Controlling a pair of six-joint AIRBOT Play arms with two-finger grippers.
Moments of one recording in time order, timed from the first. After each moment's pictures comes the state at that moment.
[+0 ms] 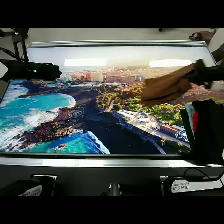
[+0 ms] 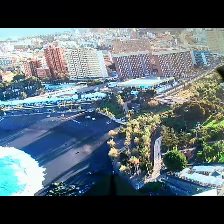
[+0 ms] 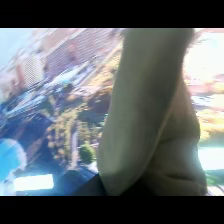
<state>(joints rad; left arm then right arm) -0.17 -1.24 1.52 1.28 -1.06 -1.55 -0.46 -1.59 1.80 -0.85 1.48 1.59</state>
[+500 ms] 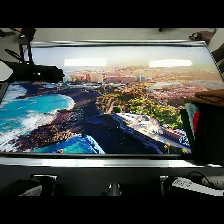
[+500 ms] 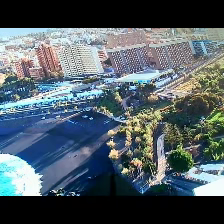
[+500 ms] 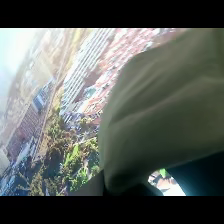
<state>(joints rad) -0.19 -1.24 1.48 1.28 -1.04 -1.50 -0.93 -1.42 1.89 -0.95 1.68 1.73</state>
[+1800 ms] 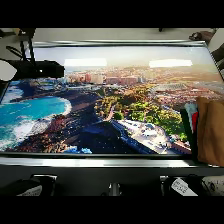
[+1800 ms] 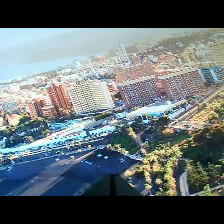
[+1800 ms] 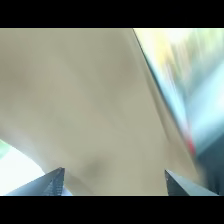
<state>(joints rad) -0.20 -1.28 1.51 1.34 -0.94 -1.43 -0.71 -1.19 1.46 -1.58 1.54 1.50</state>
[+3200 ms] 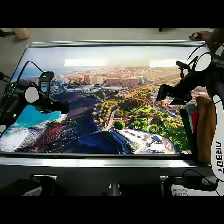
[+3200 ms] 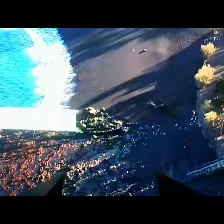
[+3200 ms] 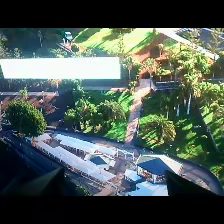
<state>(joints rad) -0.28 -1.22 1.19 1.62 -1.26 -1.86 -0.02 -1.49 1.60 -1.31 1.59 1.68</state>
